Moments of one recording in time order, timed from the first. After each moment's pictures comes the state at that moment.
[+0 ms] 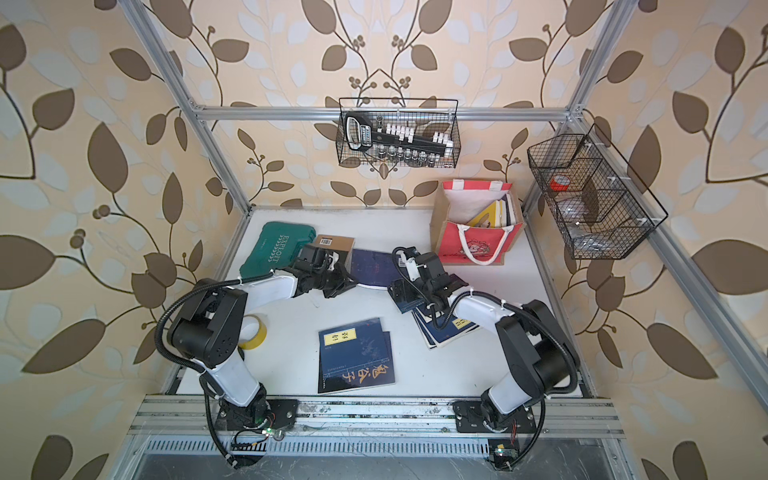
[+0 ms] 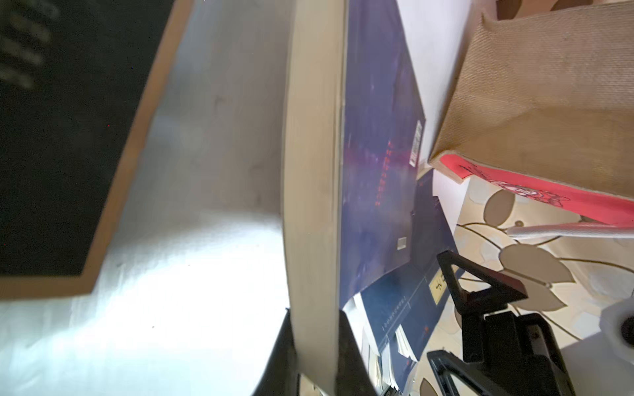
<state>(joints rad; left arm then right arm) -0.33 1.69 0.96 -0.12 0.53 -0.91 0.50 1.52 0.80 0.03 -0.12 0.20</state>
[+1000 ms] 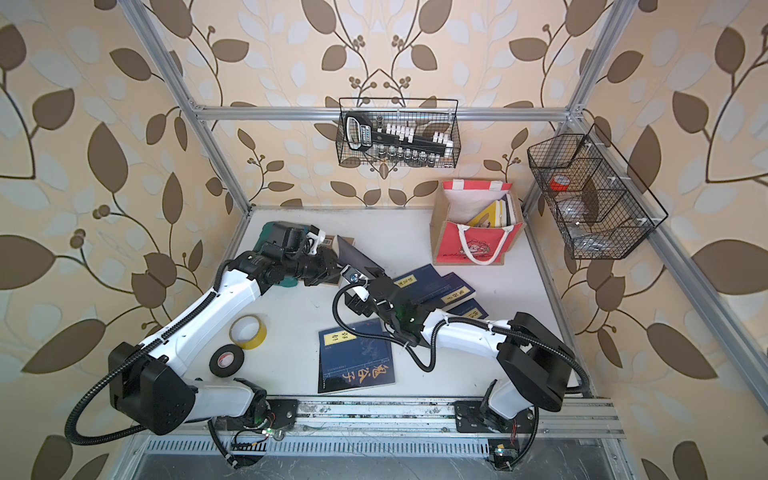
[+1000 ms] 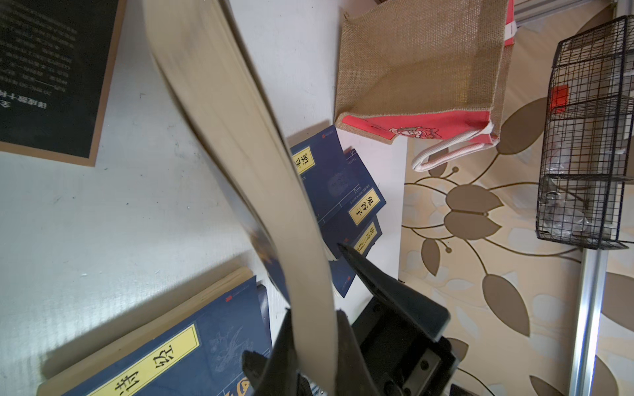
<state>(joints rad) -0.37 1.32 1.17 -0.60 0.52 -0.81 0.95 1.55 0.88 0.33 0.32 -0.20</state>
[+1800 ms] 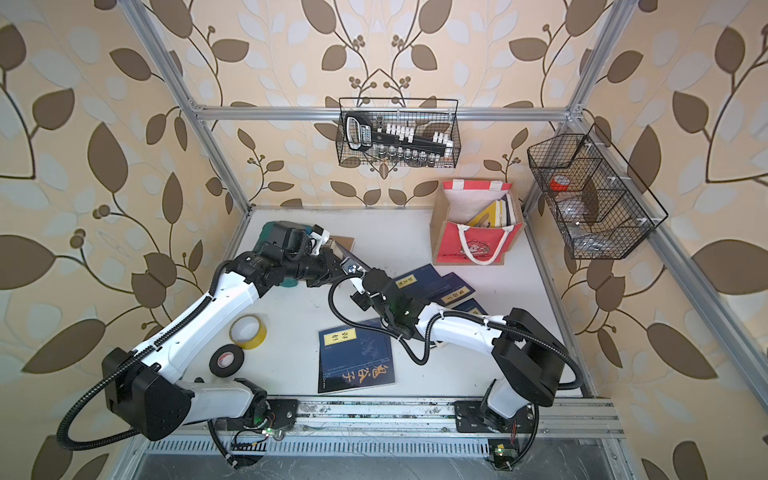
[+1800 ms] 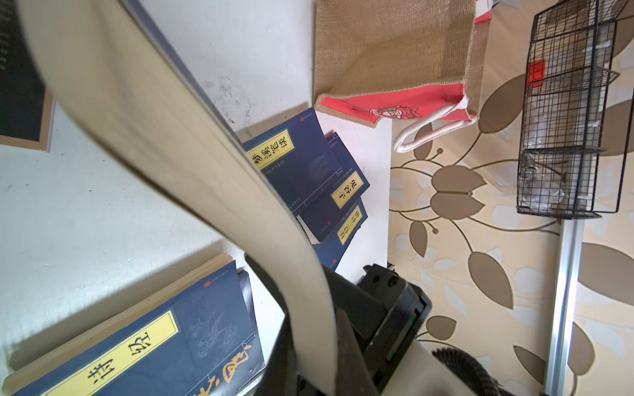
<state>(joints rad) -0.41 1.30 1.20 -0.63 0.55 -0.82 0.92 1.55 0.93 0.25 0.30 -0.14</state>
